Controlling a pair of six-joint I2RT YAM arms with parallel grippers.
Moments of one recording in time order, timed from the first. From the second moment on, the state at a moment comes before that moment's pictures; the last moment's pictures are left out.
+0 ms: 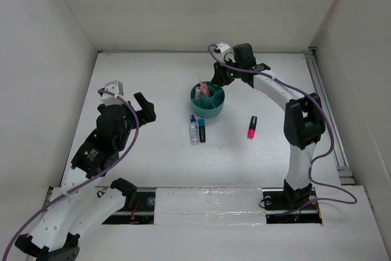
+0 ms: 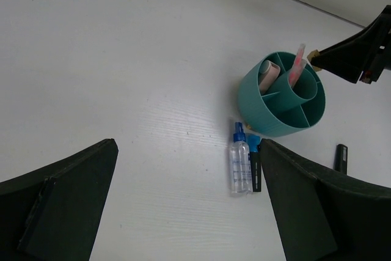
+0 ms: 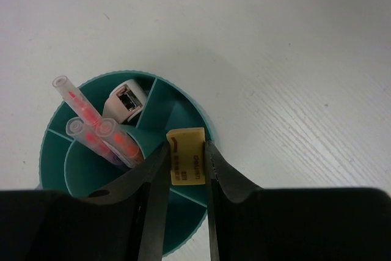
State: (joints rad) left arm -0.51 0.66 0.92 -0.63 -0.41 -0.53; right arm 0.39 1.99 1.65 -0.29 -0.45 -0.14
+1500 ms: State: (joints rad) left arm -0.51 0.66 0.92 -0.63 -0.41 -0.52; right arm 0.41 1.83 1.59 -0.31 -0.16 0.01
